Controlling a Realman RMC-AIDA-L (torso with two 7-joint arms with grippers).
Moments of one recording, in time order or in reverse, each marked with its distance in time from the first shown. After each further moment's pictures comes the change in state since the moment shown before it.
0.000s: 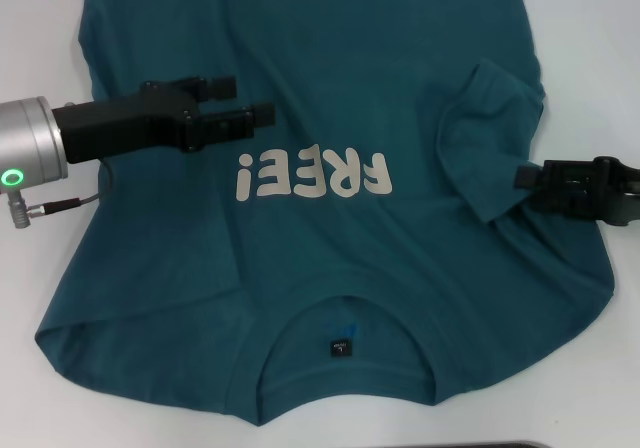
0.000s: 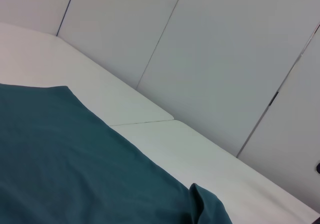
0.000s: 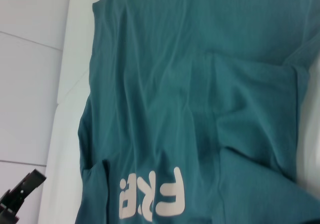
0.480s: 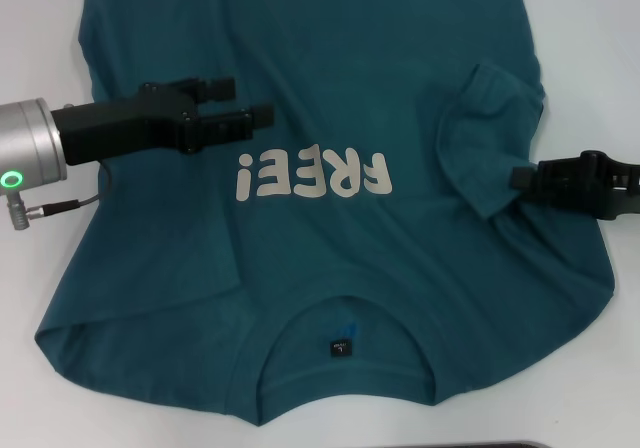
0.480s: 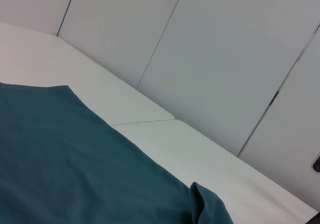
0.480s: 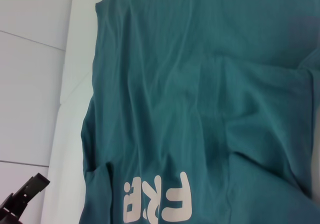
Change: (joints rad) left arm 0.004 0.000 0.000 0.000 0.000 0.000 0.003; right arm 0.021 0.005 -0.001 0.020 0.001 0.018 -0.004
